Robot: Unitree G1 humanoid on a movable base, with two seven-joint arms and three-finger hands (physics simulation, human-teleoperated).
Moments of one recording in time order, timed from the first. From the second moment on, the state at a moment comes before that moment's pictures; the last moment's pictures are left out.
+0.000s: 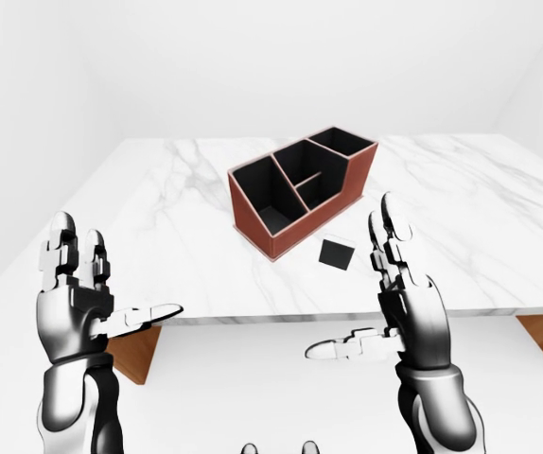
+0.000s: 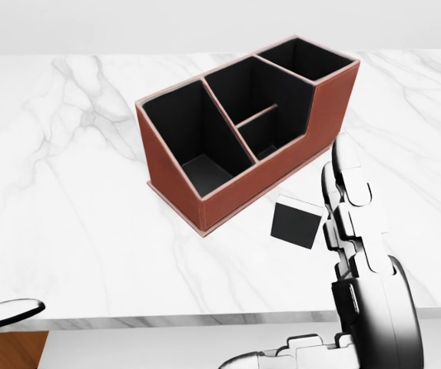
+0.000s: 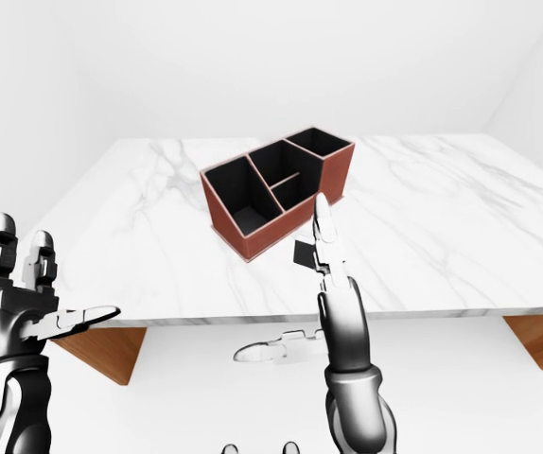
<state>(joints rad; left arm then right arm) 0.14 0.03 0.40 -0.54 -0.23 0.09 -0.10 0.29 -0.06 0.25 -0.81 -0.22 0.09 -0.03</state>
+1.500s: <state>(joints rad) 0.14 0.03 0.41 -0.55 -0.24 0.09 -0.10 0.34 -0.07 0.23 -0.82 -0.19 0.09 -0.03</state>
